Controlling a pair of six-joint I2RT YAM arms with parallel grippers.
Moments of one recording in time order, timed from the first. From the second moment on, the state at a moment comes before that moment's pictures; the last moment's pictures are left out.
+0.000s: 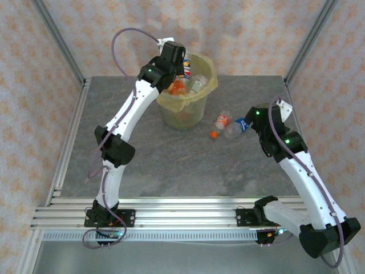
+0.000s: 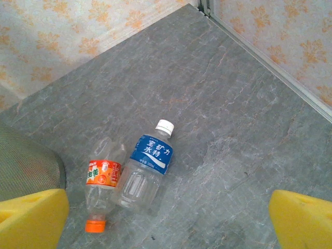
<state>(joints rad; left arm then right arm) -0.48 2.16 2.45 -0.85 -0.47 -0.44 0.32 1.00 1.13 -0.86 0.51 0.71</state>
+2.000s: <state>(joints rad) -0.46 1.08 1.38 -0.68 -0.68 -0.62 0.14 1.76 1.19 -0.60 0.17 0.81</state>
